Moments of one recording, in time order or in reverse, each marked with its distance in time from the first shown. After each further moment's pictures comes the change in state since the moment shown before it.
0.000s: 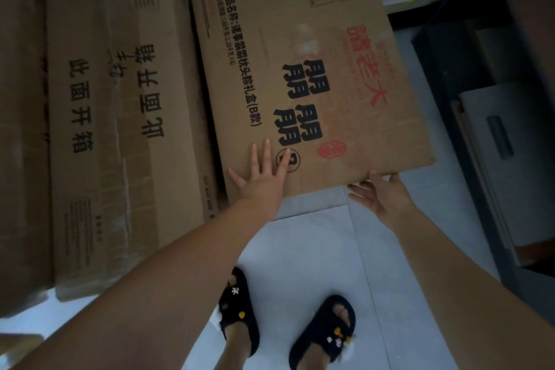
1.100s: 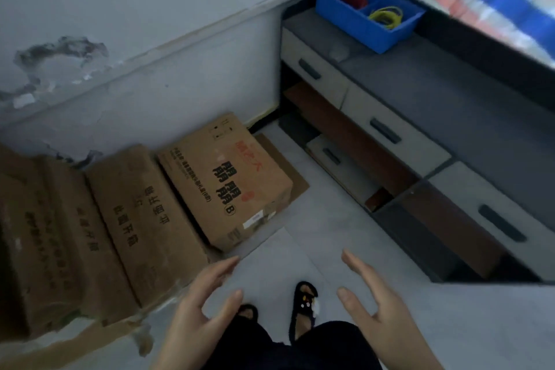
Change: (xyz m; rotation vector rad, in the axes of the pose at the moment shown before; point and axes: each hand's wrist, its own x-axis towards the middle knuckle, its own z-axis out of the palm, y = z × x) left_hand -0.546 0.005 -0.171 -1.011 0.309 0.572; right_hand -0.618 -0.037 -0.080 -0.562 0.202 -0.771
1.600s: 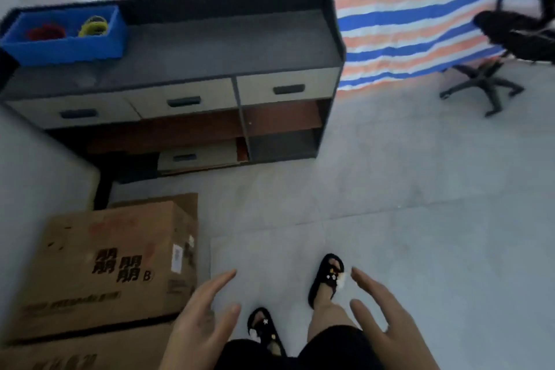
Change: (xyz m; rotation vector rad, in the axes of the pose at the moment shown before) left_hand -0.018 -0.030 -0.013 0.289 -0.898 0.365; right_hand -0.245 -0.025 0.165 0.191 0.969 0.519
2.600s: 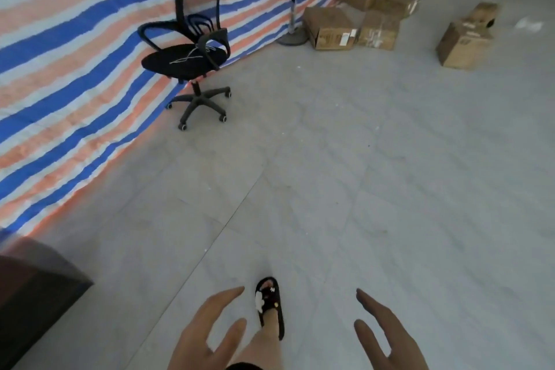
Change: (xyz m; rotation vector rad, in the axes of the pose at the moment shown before) left_hand -0.021 0.232 0.545 0.209 -0.820 0.635; right_hand -0.205 0.239 -0.400 0.133 0.971 0.494
